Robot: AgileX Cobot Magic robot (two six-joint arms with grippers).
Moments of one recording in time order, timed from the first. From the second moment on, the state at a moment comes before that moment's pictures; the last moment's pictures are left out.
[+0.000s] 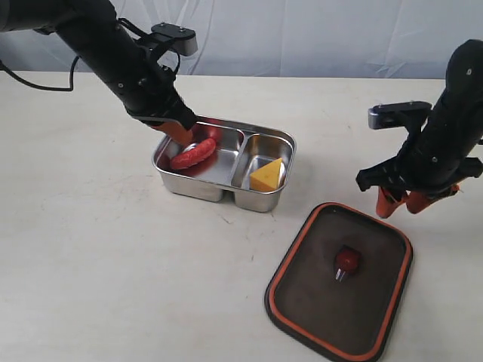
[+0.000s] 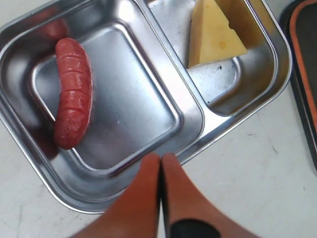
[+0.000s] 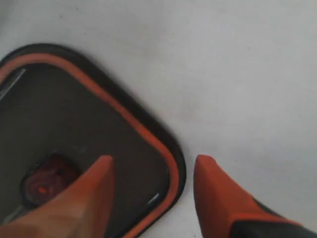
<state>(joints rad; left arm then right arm) -0.35 1.94 -1.51 -0.47 0.99 0.65 0.30 1.80 -1.05 0.11 0.85 -0.14</state>
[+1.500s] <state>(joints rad) -0.25 1.92 -1.51 -0.78 1.21 0.71 0.29 1.73 -1.05 -0.03 1.03 -0.18</state>
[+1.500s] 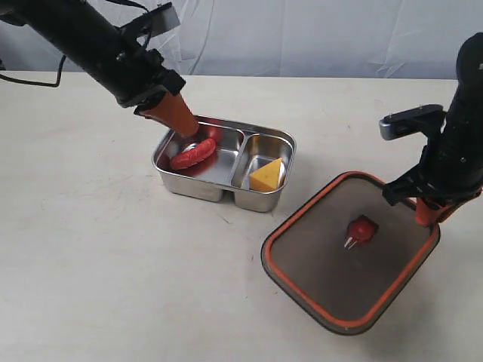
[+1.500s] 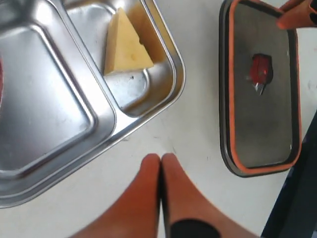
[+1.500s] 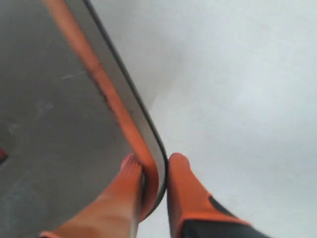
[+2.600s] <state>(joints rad) -0.32 1.92 -1.49 -1.08 1.22 0.74 0.29 1.52 -1.05 0.20 0.78 -0.45</state>
